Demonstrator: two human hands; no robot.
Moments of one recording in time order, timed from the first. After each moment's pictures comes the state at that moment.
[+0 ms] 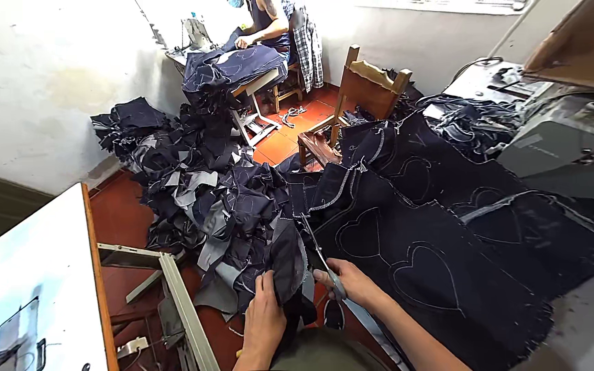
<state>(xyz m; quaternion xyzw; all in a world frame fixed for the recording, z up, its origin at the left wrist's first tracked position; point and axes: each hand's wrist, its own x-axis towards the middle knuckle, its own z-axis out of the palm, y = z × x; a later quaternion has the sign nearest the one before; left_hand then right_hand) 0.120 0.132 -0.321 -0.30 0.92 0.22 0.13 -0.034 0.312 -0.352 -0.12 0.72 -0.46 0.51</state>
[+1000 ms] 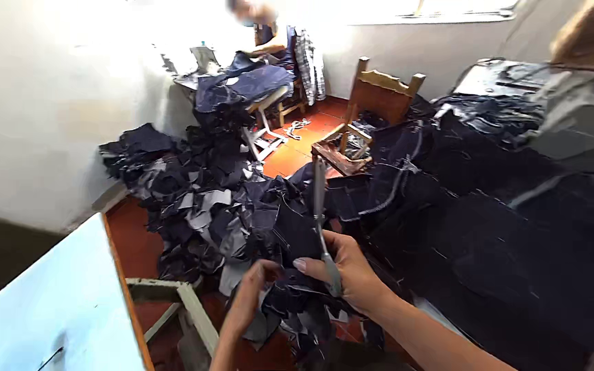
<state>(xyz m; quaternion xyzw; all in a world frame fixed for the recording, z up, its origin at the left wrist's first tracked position) 0.142 -0.085 -0.304 -0.09 0.79 0.61 -0.05 0.035 0.138 -0.206 -0.18 0.56 -0.77 0.24</state>
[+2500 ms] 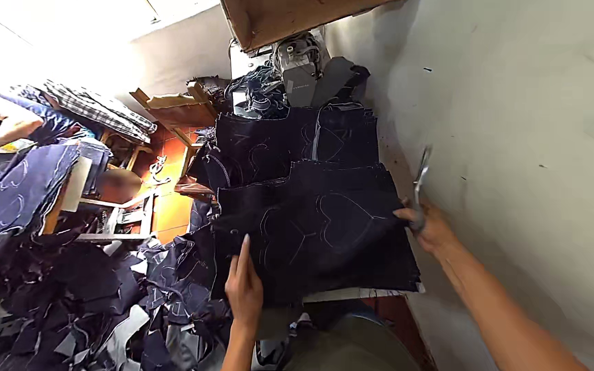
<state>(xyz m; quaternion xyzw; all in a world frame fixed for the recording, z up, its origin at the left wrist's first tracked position) -0.092 0.158 -0.359 0.23 0.91 0.29 -0.19 0.038 0.546 -0.400 0.43 0.58 -0.68 -0.16</state>
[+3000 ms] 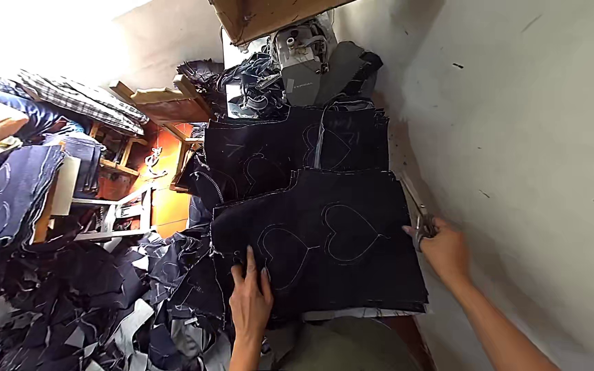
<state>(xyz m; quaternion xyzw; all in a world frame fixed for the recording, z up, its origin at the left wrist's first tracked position) -0.105 0.178 -0.387 0.18 0.98 0.12 -0.05 0.038 0.559 -0.415 0.51 0.79 -0.34 -0.02</state>
